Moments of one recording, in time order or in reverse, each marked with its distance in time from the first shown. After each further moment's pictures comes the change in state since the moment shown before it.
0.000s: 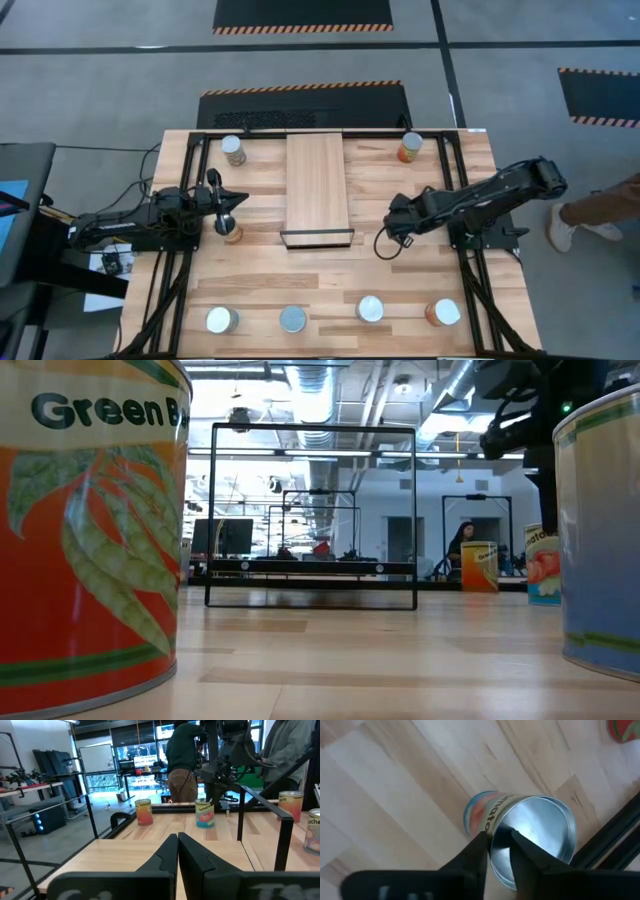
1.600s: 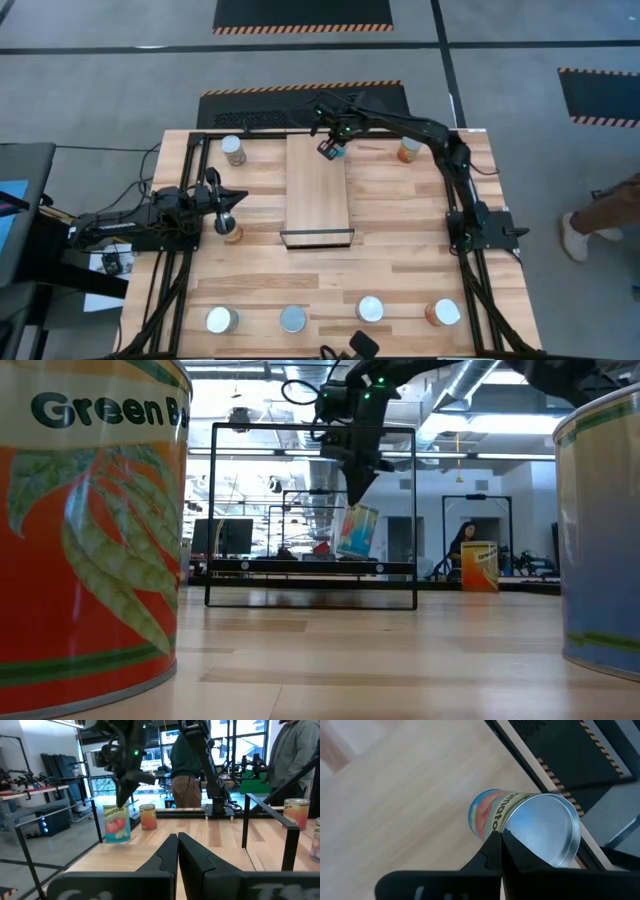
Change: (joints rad) left arm 0.000 0.000 0.000 0.029 -0.023 -0.008; right arm -0.648 0.777 1.232 -0.011 -0.128 -0.661
